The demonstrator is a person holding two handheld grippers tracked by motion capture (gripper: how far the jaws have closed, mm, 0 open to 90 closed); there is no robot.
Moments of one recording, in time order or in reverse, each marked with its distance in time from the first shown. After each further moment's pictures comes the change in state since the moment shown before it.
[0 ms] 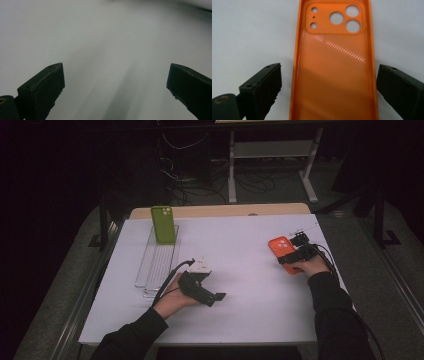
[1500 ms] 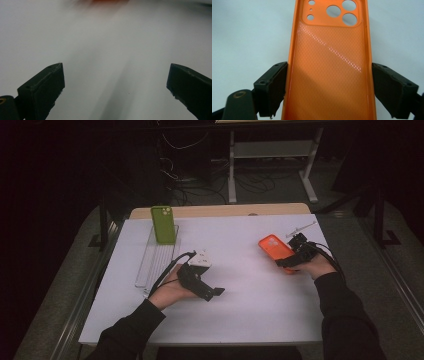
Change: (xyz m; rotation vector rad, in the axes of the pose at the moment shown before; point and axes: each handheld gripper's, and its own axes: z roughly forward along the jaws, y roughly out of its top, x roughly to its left) left arm 0.007 0.026 -0.015 0.057 -0.010 0.096; right arm 0.022 0.001 -0.034 -0.042 0.104 -0.223
